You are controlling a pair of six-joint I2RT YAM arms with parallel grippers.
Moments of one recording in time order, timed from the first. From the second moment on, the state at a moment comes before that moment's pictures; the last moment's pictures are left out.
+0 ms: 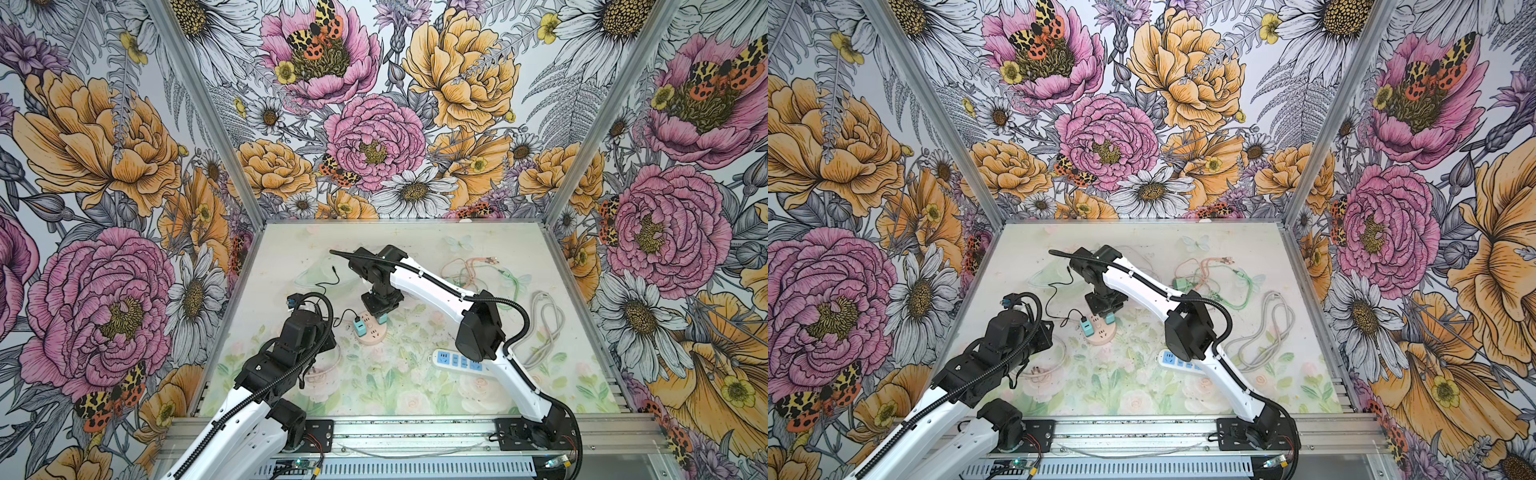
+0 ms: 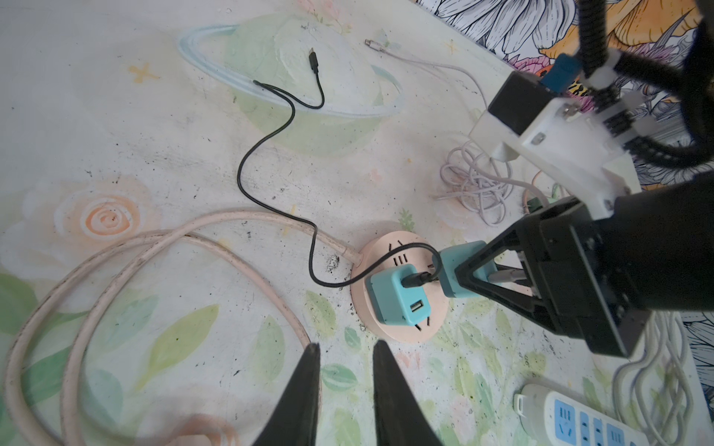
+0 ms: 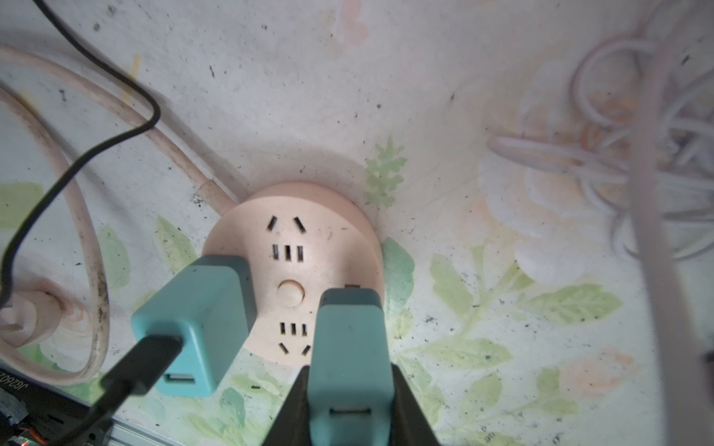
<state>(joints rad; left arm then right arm) -0.48 0.61 0.57 -0.72 -0.22 -0.72 0.89 2.47 2.45 -1.47 -0.07 0.36</state>
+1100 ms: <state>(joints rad) -0.52 0.68 0.58 -0.72 -0.22 -0.75 0.92 2.47 2.36 -1.38 -0.01 0.36</state>
